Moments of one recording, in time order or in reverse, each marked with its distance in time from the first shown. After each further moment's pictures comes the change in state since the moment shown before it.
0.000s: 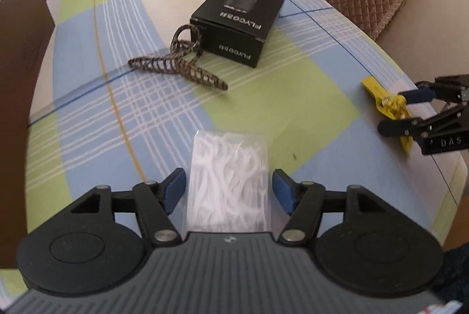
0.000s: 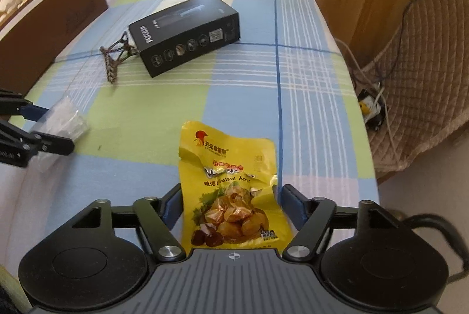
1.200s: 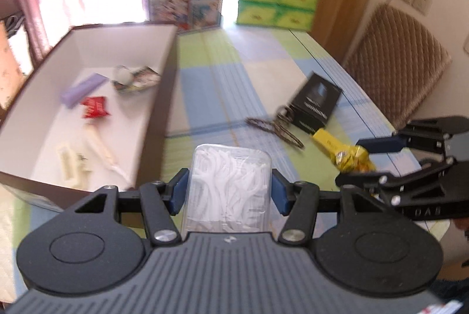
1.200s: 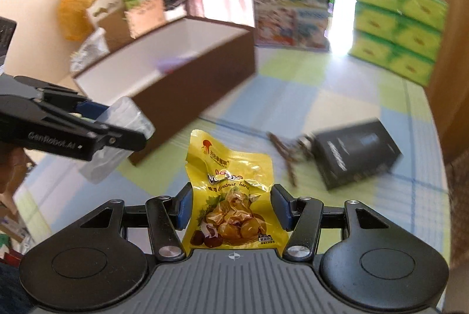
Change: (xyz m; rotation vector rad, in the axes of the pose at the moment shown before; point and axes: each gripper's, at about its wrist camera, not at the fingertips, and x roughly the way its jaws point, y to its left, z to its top) left arm -0.169 0.076 -0.039 -0.238 -0.248 0.149; right arm -0.065 0.184 0.063 -0.316 -0.191 0.295
